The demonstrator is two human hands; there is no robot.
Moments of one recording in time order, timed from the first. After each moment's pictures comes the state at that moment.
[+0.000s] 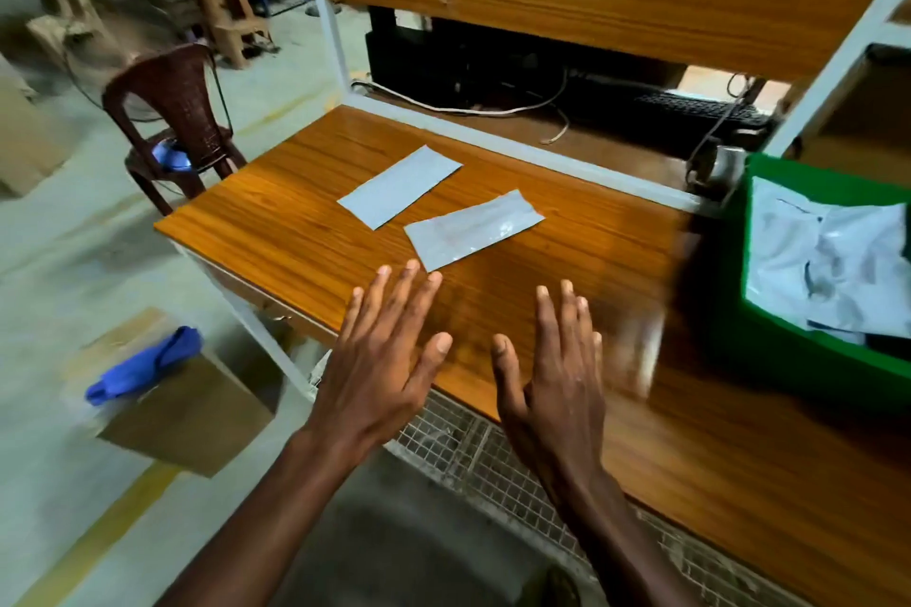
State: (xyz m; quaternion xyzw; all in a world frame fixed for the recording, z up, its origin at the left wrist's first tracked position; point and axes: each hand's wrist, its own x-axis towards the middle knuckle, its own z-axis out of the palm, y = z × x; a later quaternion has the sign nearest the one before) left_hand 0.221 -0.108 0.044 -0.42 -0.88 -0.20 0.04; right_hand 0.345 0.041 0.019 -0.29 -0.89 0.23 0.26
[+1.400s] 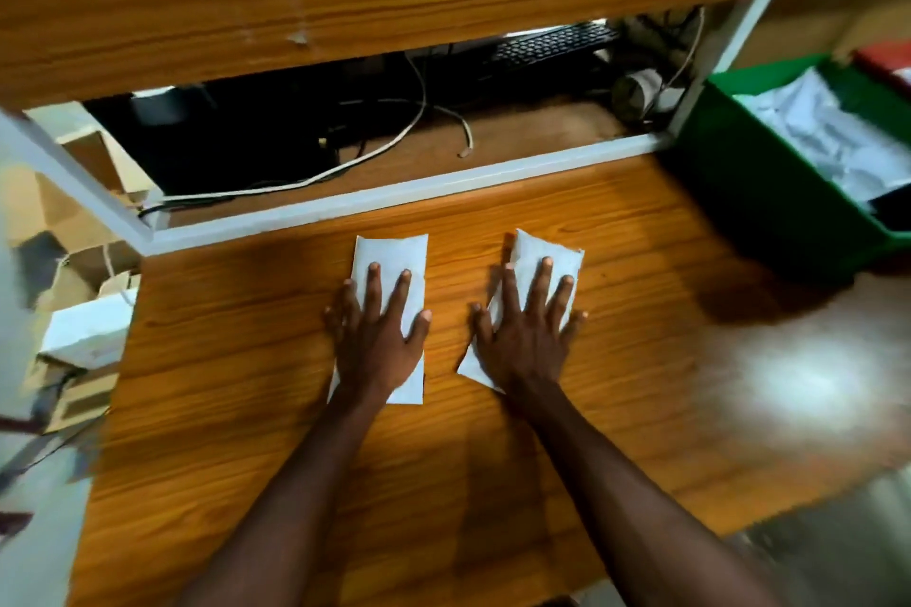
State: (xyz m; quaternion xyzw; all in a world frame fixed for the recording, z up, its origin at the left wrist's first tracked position) left_hand -0.212 0.067 -0.094 -0.58 -0.81 -0.08 -0.05; right_hand -0.025 0.102 -0.080 -0.69 -0.71 0.11 0.12
